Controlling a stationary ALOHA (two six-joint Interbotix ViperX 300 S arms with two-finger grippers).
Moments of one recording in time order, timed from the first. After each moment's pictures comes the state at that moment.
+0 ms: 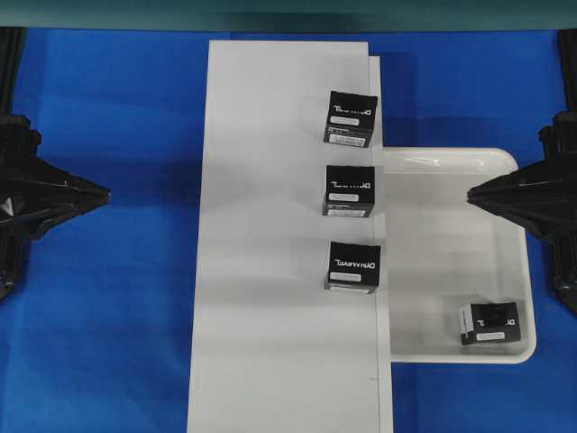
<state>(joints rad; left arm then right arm) 0.00 -0.97 1.17 0.00 -0.29 0.00 0.00 -0.97 1.17 0.00 -0.29 0.00</state>
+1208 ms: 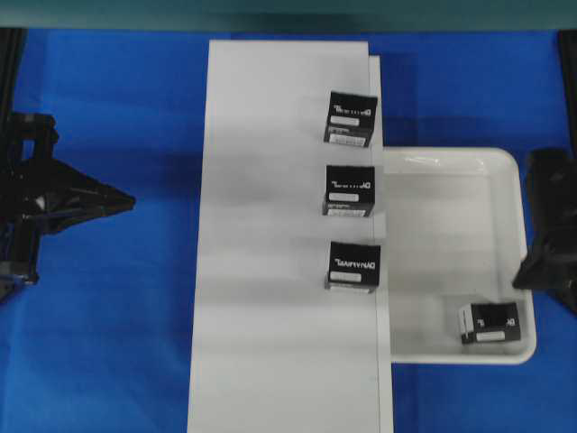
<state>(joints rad) 0.00 -0.88 1.02 0.01 -0.01 -0.02 0.16 -0.69 0.67 0.18 1.16 0.13</state>
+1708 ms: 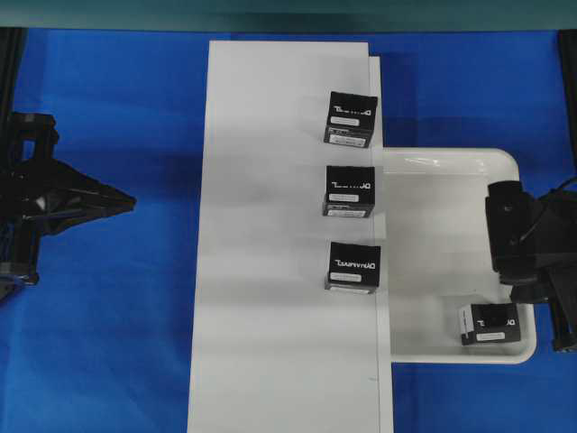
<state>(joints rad) 0.00 -0.88 1.02 0.01 -0.01 -0.02 0.17 -0.62 0.75 0.19 1.15 0.18</state>
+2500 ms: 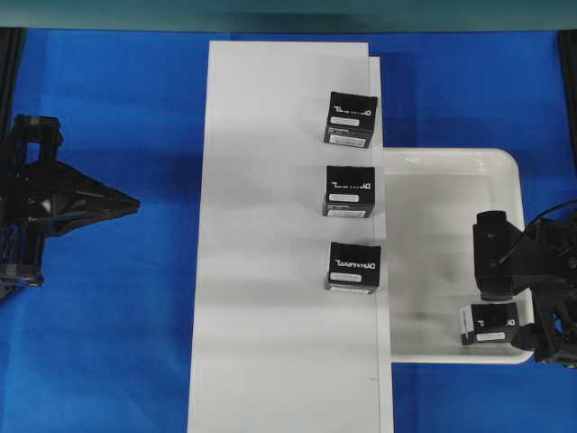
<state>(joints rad) 0.00 -0.86 1.02 0.01 -0.01 -0.02 0.22 -0.58 0.96 0.21 0.95 0.22</state>
